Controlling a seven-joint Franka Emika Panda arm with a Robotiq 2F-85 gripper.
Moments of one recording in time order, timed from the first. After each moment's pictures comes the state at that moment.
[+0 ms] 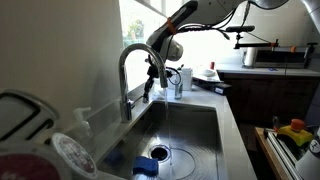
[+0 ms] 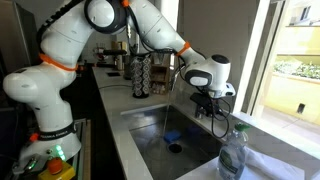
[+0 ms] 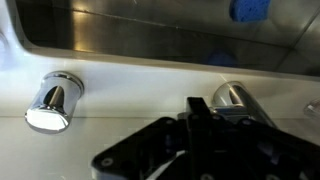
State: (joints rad) arm -0.39 0.54 0.08 -1.73 0.47 2.43 -0.90
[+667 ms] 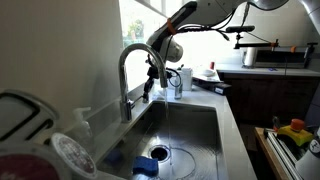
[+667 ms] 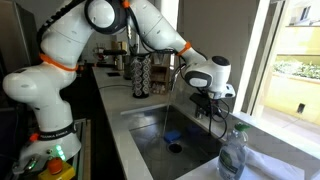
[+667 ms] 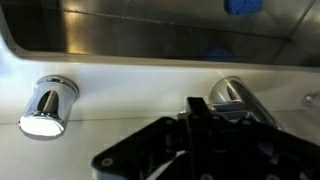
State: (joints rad) arm -0.40 0.54 0.09 -1.73 0.51 2.43 -0.90
